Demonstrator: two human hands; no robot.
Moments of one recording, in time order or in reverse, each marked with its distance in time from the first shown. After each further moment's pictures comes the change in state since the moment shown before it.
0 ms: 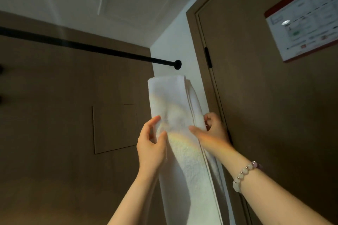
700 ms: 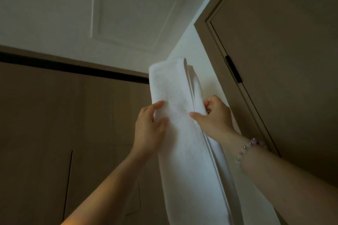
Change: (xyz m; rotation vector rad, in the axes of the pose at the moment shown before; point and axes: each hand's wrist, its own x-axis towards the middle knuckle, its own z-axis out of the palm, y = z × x) left_hand 0.234 -0.099 0.073 0.425 -0.089 0.371; right_hand 0.251 0.039 0.065 -0.032 0.133 -0.360
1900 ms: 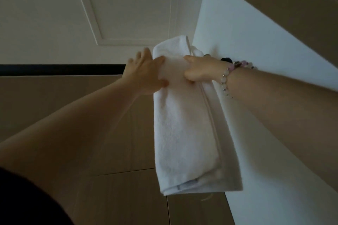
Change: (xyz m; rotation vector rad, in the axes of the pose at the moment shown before) left_hand 0.191 -0.057 0.036 1.385 -0.060 0.231; right_hand 0.210 0.050 0.116 -0.428 -0.345 -0.348
